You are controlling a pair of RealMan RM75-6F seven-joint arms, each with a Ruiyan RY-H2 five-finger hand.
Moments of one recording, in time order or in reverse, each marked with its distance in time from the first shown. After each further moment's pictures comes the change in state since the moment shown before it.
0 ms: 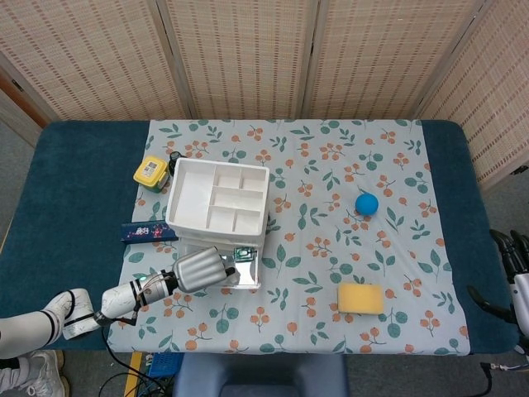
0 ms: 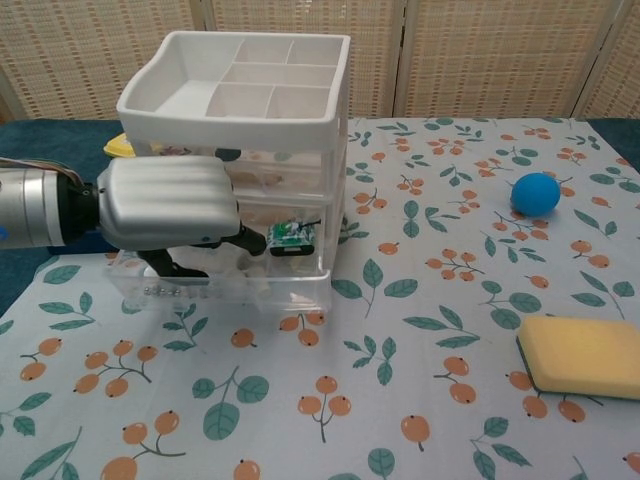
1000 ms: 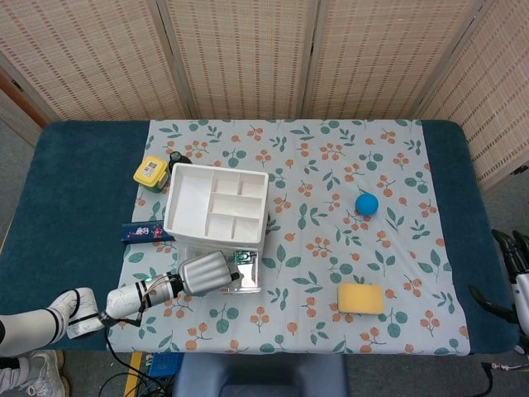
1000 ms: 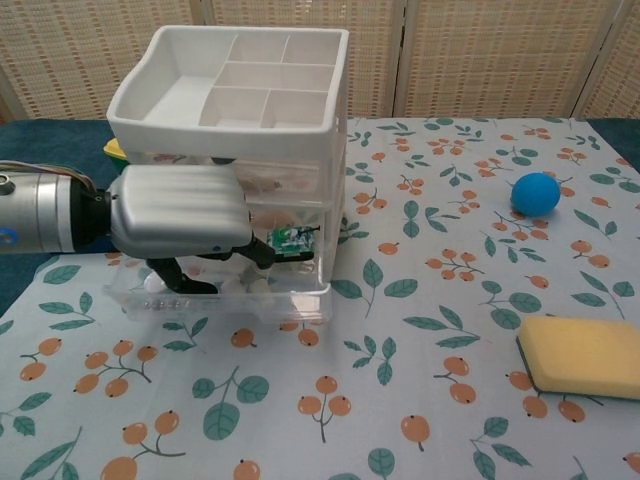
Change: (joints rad) left arm -0.033 -0.004 0.016 -0.021 -0.005 -0.027 -0.044; right arm -0.003 -0.003 0.001 0.008 0.008 -0.001 0.007
